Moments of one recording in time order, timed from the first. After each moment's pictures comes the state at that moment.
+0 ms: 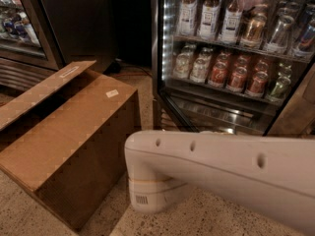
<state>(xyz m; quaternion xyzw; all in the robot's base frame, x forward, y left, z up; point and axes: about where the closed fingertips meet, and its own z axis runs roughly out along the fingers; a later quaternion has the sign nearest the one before) 0.431 -0.188 0.793 0.61 0.59 -0.12 0.52</state>
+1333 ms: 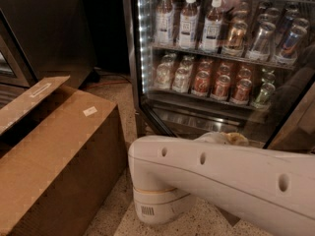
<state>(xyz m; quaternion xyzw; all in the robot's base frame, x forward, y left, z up) 0.416 -0.202 0.813 0.61 0.57 -0.10 0.54</state>
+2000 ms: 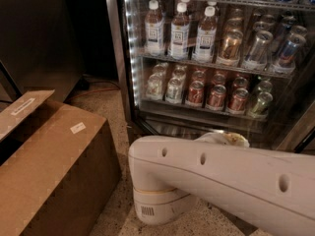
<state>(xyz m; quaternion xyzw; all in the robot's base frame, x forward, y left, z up) 0.416 -0.202 0.813 0.61 0.57 -0.10 0.54</state>
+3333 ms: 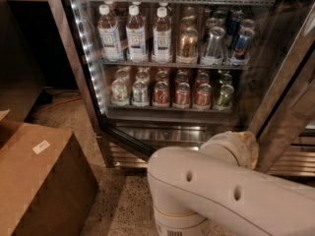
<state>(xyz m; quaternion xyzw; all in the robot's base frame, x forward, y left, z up) 0.416 -0.209 0.831 0.61 0.56 -0.01 0.56</state>
